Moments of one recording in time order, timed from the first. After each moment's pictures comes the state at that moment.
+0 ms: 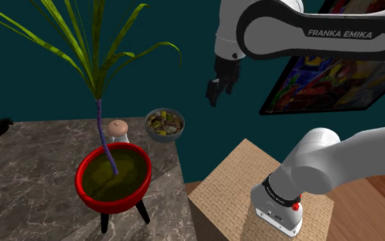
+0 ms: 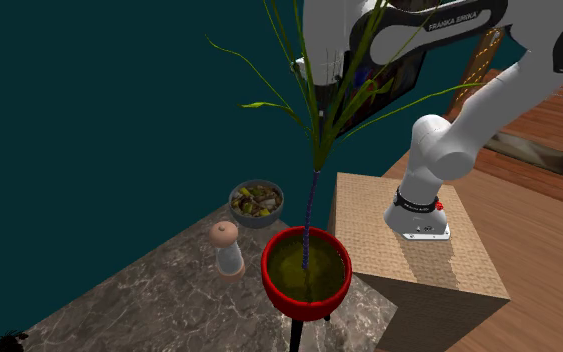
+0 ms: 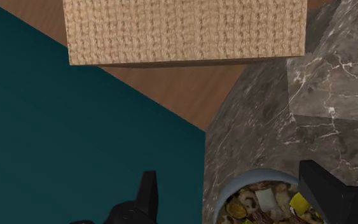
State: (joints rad) arm 0.05 -0.60 0.19 -2.37 -0.01 1.69 0.17
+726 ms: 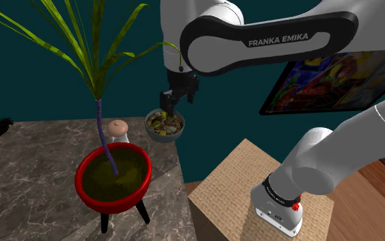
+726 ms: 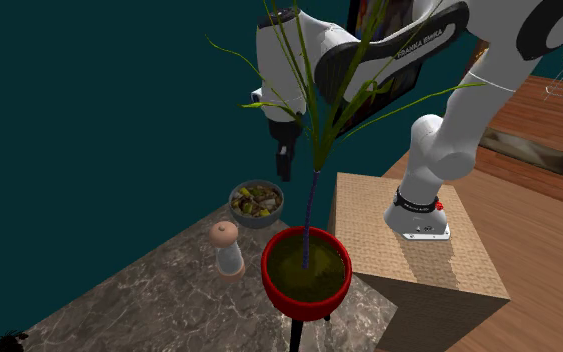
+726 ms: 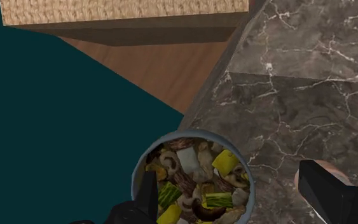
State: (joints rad) arm 0.08 -0.26 0.37 -2.17 -0.02 1.83 0.40
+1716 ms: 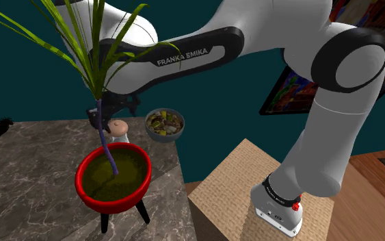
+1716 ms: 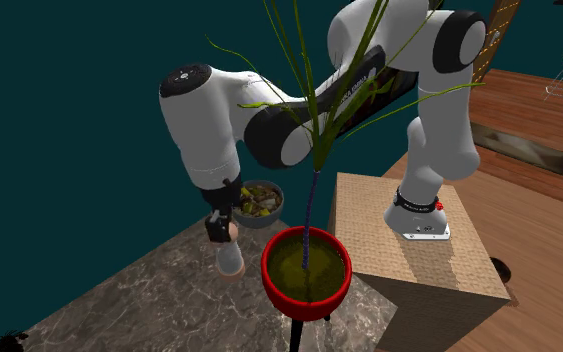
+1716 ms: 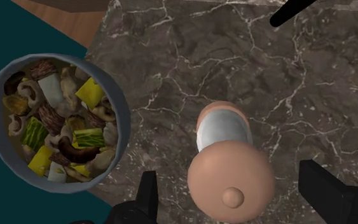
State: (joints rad) arm 0.22 0.33 0.49 -1.63 -0.27 1.81 0.73
